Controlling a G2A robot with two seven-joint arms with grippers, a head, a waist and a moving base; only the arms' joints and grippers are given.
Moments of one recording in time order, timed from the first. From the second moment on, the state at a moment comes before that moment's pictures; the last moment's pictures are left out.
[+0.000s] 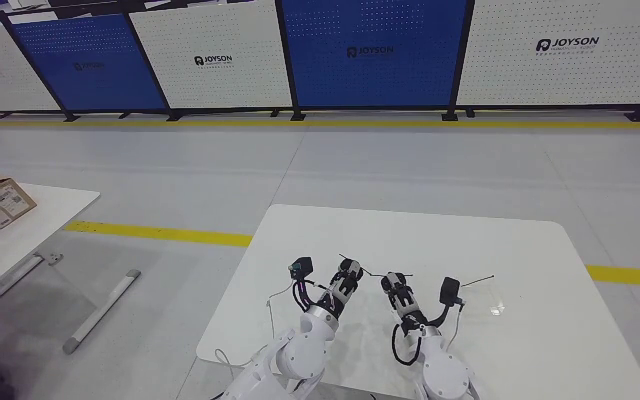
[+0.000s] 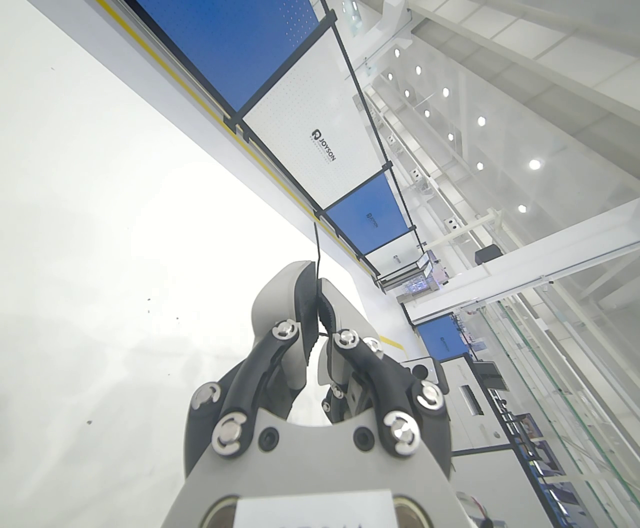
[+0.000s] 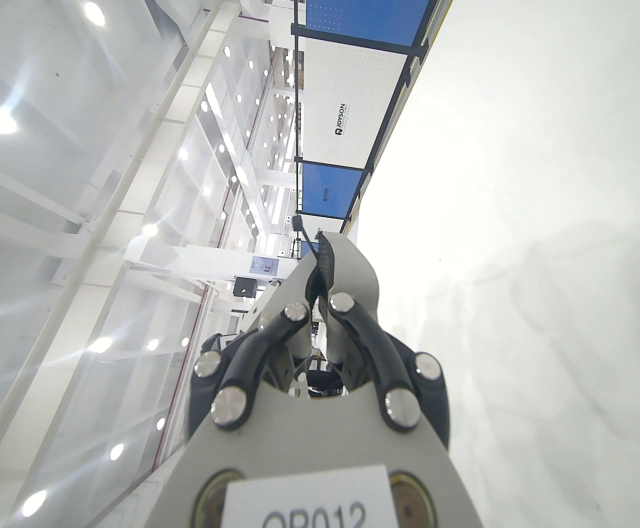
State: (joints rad) left arm 1.45 -1.31 -1.05 -1.60 0.25 0.07 0.18; right arm -1.42 -1.51 1.07 -1.43 -0.06 -0.03 -0.02
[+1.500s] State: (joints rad) left arm 1.45 -1.31 -1.05 -1.60 0.25 0.07 0.18; right arm -1.43 -1.51 1.07 -1.44 -0.06 -0.03 -0.02
